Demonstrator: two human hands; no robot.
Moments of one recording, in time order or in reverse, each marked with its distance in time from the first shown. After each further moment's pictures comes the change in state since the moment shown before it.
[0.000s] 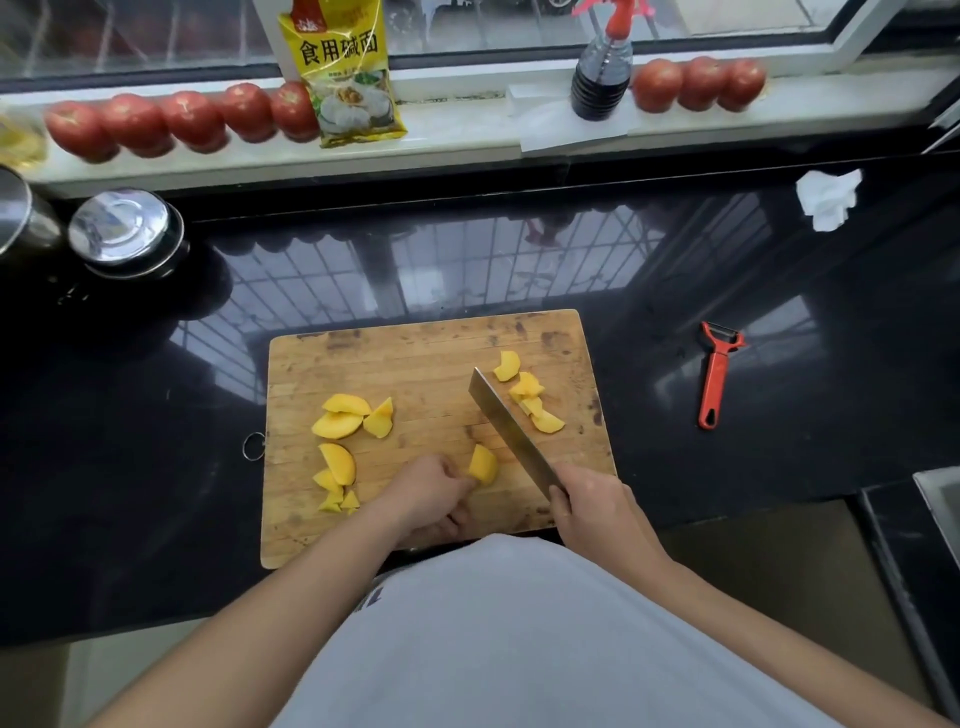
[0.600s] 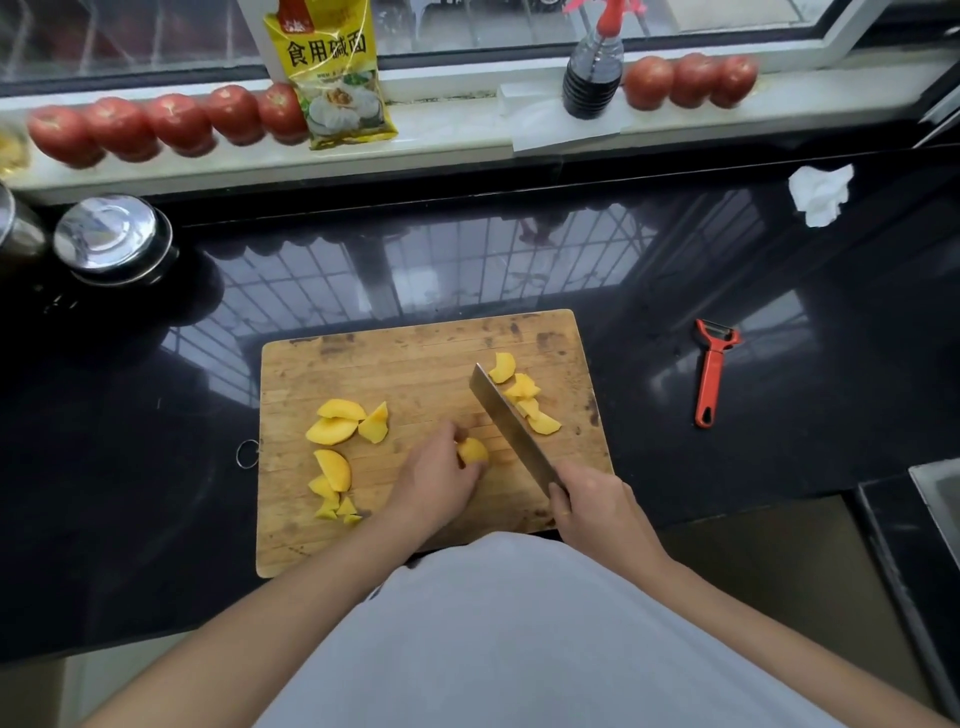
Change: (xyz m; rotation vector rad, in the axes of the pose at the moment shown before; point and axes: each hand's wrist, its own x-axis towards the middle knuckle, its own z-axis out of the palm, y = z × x) left_hand 0.007 0.012 0.011 0.216 0.328 0.284; right_hand 0.001 -0.003 -0.003 -0.001 0.009 0.014
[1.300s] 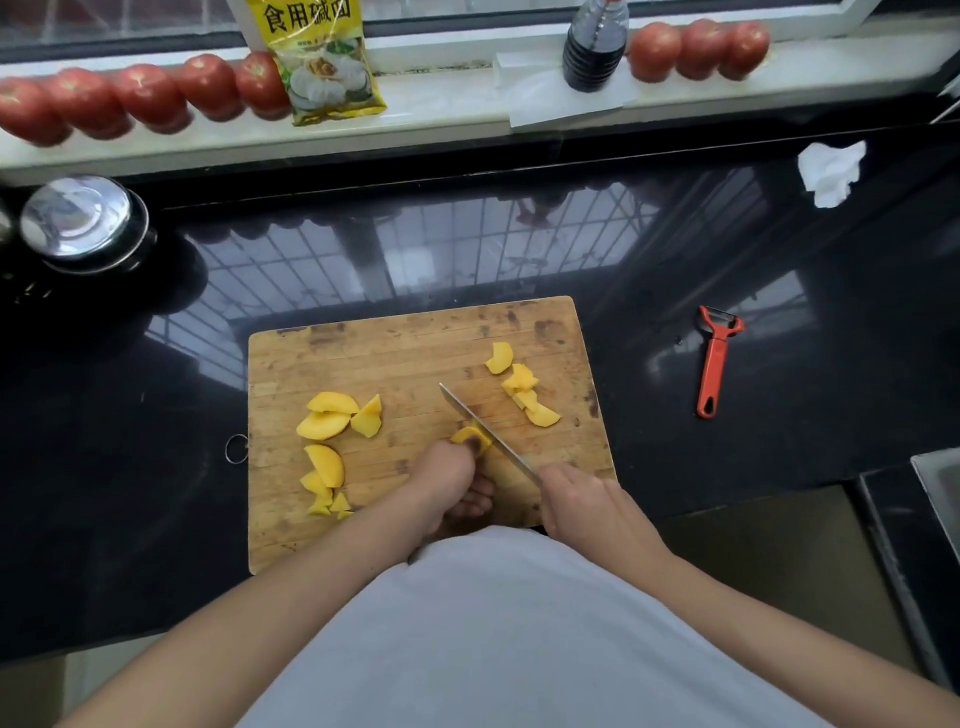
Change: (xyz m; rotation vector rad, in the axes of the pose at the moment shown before) left_hand 0.006 0.023 0.007 -0.597 -0.270 -0.525; right_hand 0.002 0.002 0.004 -0.268 -0.131 -0.180
